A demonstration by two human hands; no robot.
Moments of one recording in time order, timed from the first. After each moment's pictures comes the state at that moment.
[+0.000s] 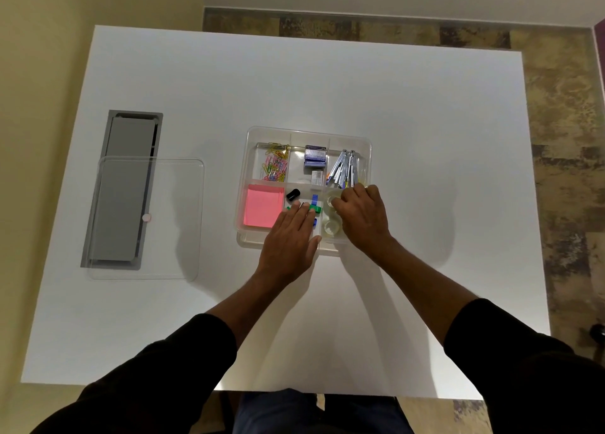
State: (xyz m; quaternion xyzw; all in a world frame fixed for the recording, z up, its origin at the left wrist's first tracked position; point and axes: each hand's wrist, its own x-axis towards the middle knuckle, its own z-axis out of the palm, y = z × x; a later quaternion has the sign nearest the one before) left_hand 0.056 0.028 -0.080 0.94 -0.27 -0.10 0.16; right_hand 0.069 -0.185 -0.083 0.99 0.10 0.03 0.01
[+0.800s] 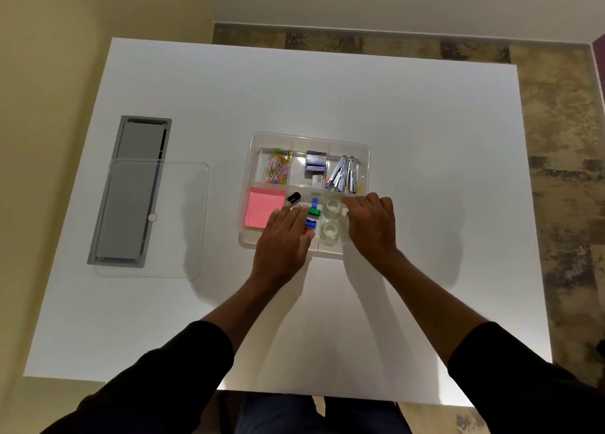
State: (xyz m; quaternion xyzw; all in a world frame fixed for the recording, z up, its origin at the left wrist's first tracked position) left_hand 0.050 0.035 -0.062 0.95 -0.21 -0.05 0.23; right_hand 0.049 -0.191 -0.072 0.99 -0.02 0.07 -0.09
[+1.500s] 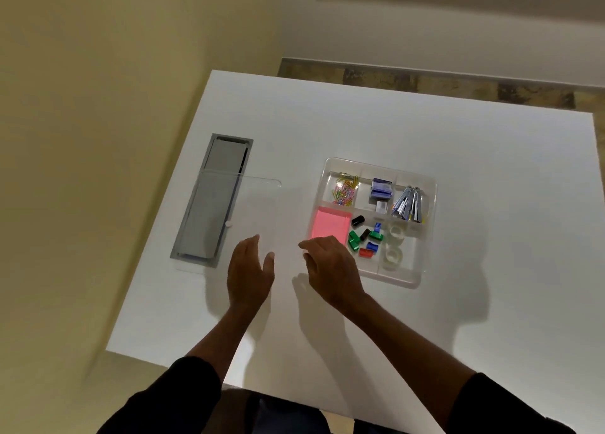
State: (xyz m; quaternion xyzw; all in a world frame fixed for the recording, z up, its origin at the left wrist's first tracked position) left_hand 0.040 0.218 -0.046 0.95 0.13 -0.07 0.27; right_hand 0.040 0.021 -0.013 0.94 0.09 0.00 -0.32
